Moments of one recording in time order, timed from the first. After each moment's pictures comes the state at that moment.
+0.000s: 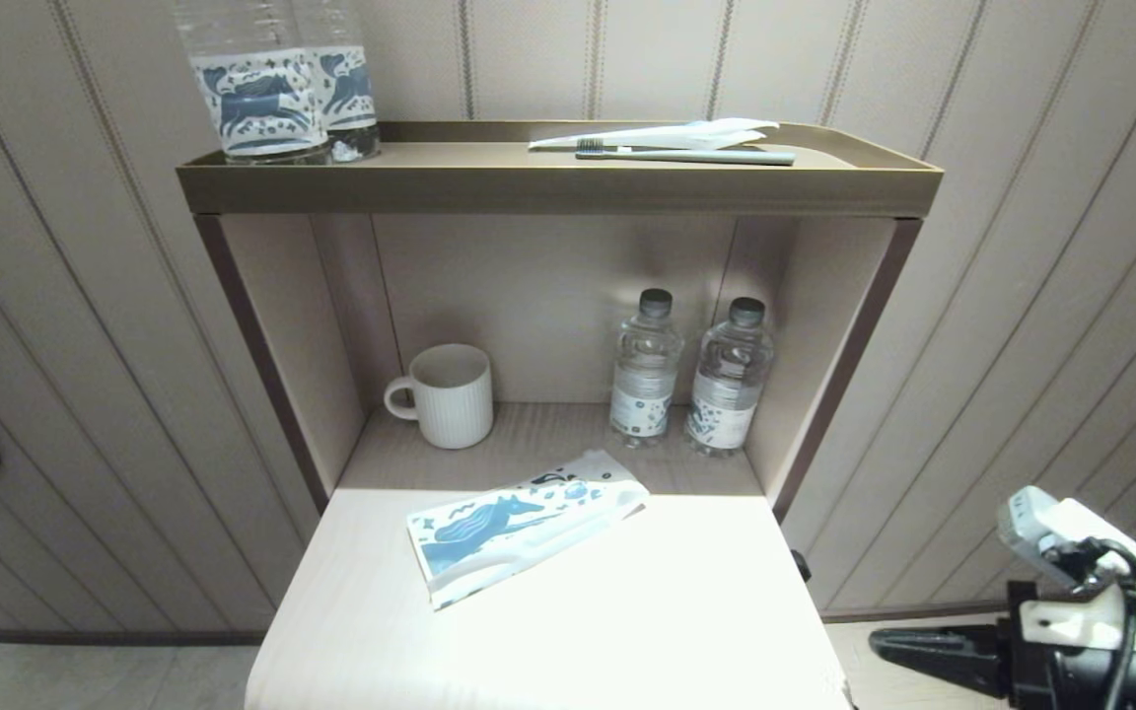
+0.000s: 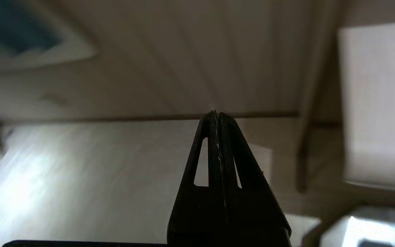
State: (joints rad) left arm -0.53 0.74 -0.69 0.47 0.76 -0.03; right arm 0.01 1.26 -0.35 -0.27 0.76 -0.31
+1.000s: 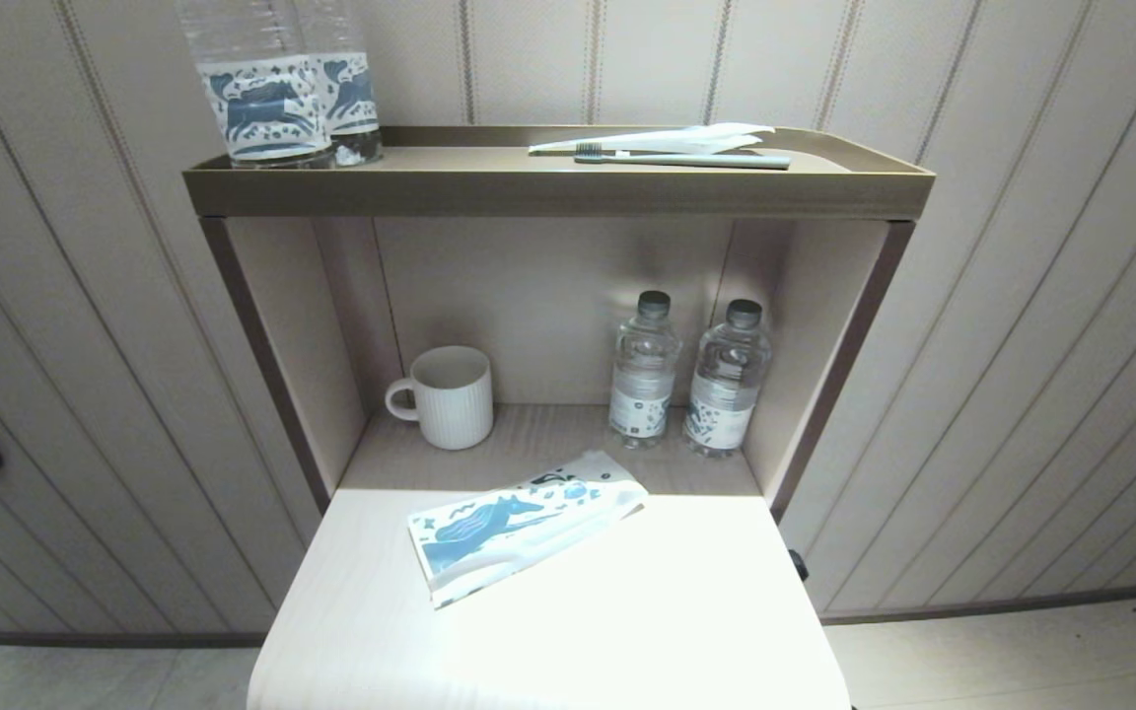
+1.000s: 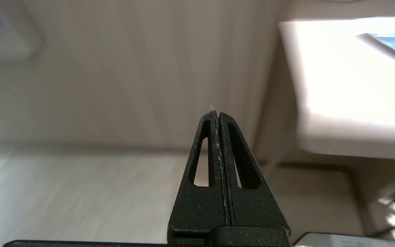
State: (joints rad) left arm 0.01 0.04 -0.12 0.22 0.03 0.08; right arm -0.27 0.29 -0.03 -0.11 0.18 -0.27
